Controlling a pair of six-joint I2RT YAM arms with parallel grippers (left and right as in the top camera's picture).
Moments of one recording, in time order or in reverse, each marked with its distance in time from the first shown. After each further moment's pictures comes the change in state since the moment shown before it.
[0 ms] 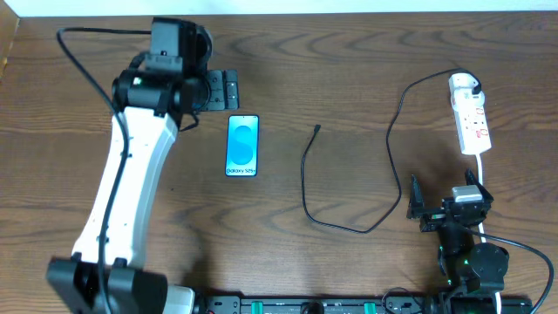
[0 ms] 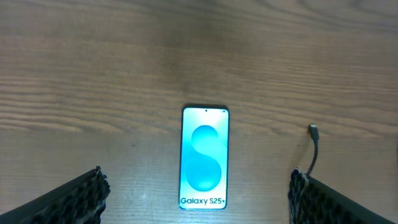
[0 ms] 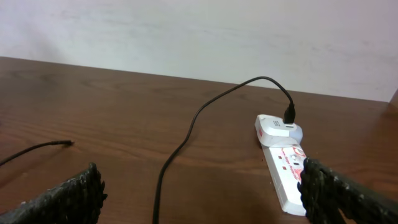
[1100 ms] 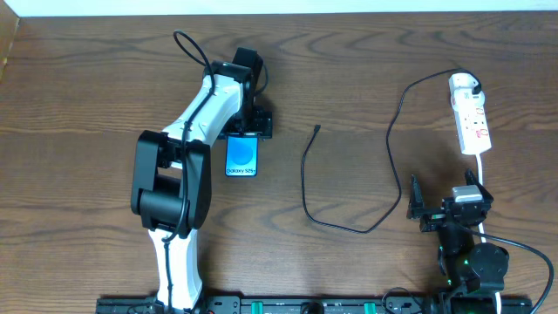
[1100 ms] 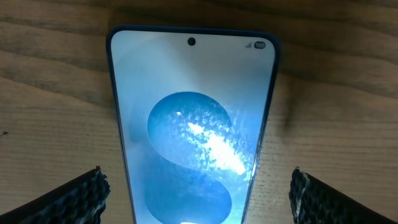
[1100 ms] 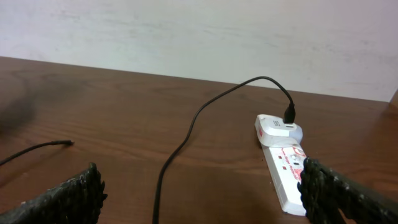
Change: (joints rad) left arm -0.118 0.513 0.014 -0.026 -0.061 -0.097; right arm 0.000 0.000 0.000 0.000 0.000 0.000
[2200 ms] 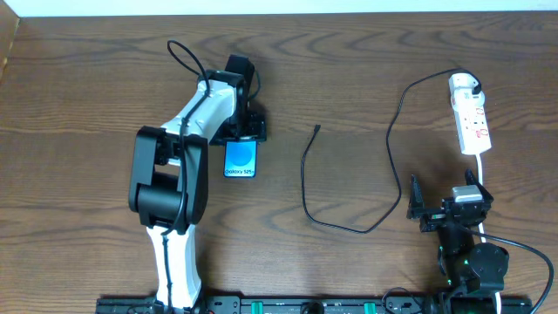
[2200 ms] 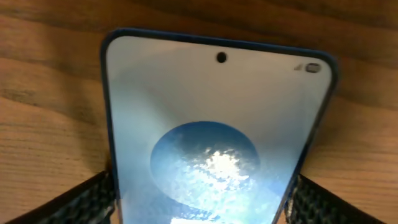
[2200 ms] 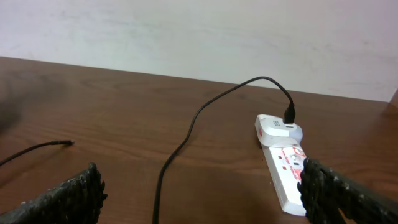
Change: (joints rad) left arm 0.040 0.023 -0.075 0.093 0.043 -0.026; right arm 0.000 0.000 0.000 0.000 0.000 0.000
